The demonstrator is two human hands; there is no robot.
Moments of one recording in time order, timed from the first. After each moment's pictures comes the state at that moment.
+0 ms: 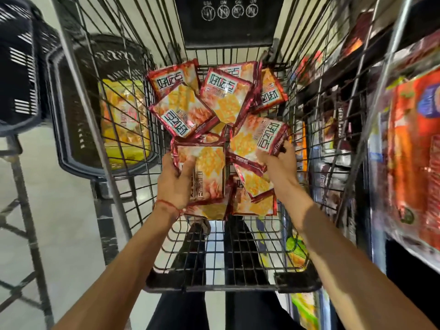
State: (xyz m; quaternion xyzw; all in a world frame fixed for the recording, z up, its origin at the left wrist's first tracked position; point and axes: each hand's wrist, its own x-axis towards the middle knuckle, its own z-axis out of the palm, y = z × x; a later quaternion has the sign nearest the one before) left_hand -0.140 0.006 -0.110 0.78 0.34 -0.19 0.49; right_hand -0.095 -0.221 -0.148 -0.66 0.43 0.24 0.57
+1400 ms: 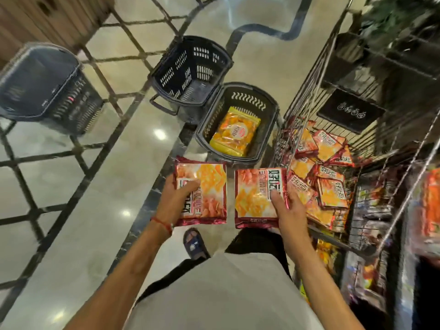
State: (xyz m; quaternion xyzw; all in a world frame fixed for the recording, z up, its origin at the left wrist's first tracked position) left_hand -0.489 0.284 0.095 0.56 0.43 0.00 0.71; right_hand -0.400 0.039 0.109 -0.74 0.12 0.26 0.60
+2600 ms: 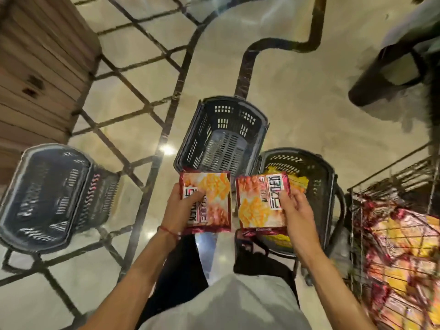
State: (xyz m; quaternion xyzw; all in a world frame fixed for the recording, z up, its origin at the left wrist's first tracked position) left_hand -0.116 0.722 0.050 0.56 0.43 -0.06 0.71; right_hand -0.053 0.466 0.061 -0.72 0.18 0.23 0.62
